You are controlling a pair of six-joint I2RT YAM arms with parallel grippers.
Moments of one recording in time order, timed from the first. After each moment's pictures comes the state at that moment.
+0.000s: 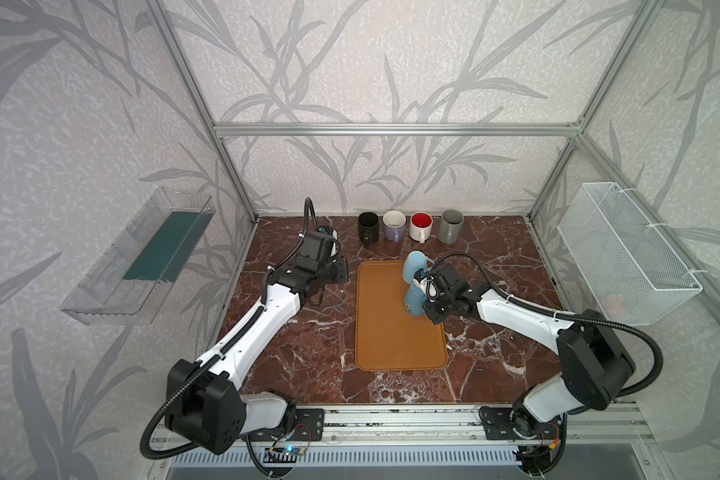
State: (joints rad) left arm -0.36 1.30 1.09 -0.55 -0.02 -0.35; right arm 0.62 1.56 0.95 -0.45 -0.05 -0.03
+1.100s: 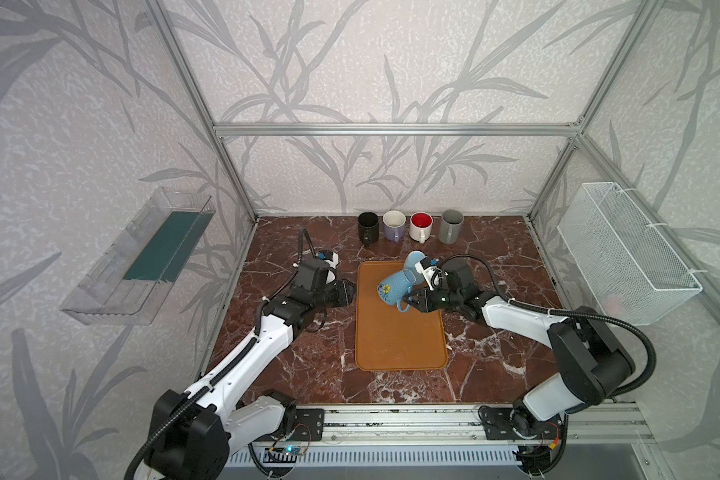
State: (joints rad) left arm -0.38 1.12 0.78 -0.34 0.21 -0.53; right arm 0.52 1.58 0.78 0.20 -0.59 0.47
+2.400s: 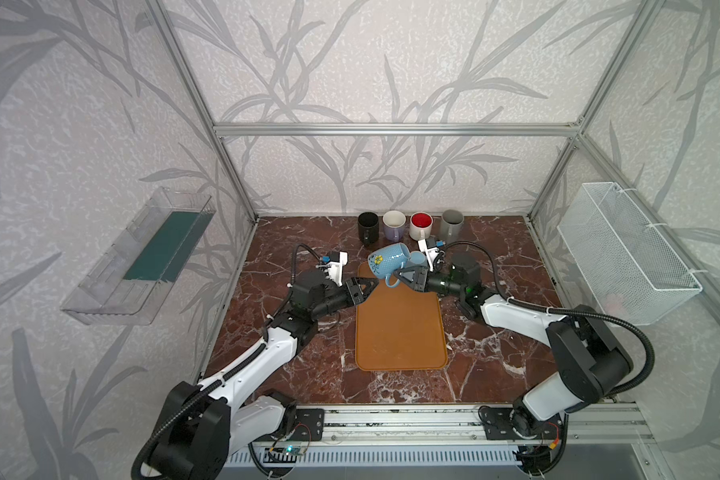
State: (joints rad) left arm -0.40 1.13 0.58 0.29 0.54 -0.87; right arm 0.52 1.58 0.81 0.61 -0.66 0.83
